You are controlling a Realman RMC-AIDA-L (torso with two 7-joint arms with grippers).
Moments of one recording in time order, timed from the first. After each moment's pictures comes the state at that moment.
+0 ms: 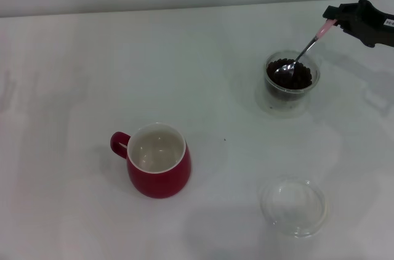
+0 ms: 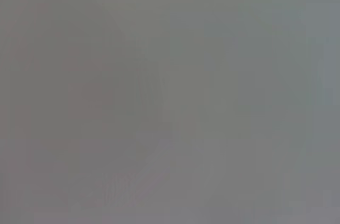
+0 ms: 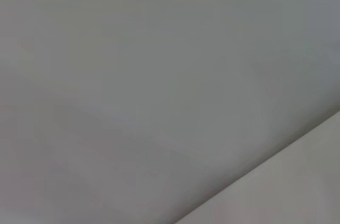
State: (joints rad) left arm -0.47 -2.08 2.82 0.08 -1.58 1.29 -0.21; right arm 0.49 1.87 -0.97 -0.41 -1.42 -1.01 2.21
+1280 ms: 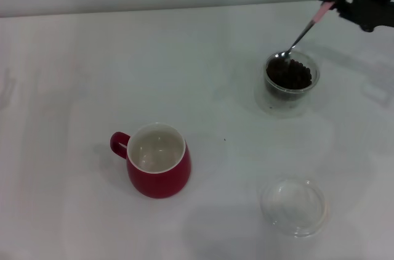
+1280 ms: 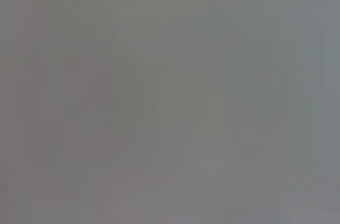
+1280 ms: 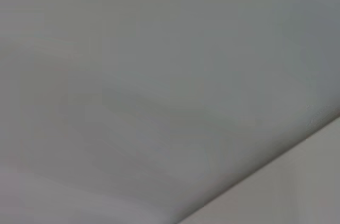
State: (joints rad) left arm -0.48 -2.08 2.82 0.07 -1.59 1.28 -0.18; right arm 0.53 1.78 -1.00 -0.42 -1.44 -1.17 2.41
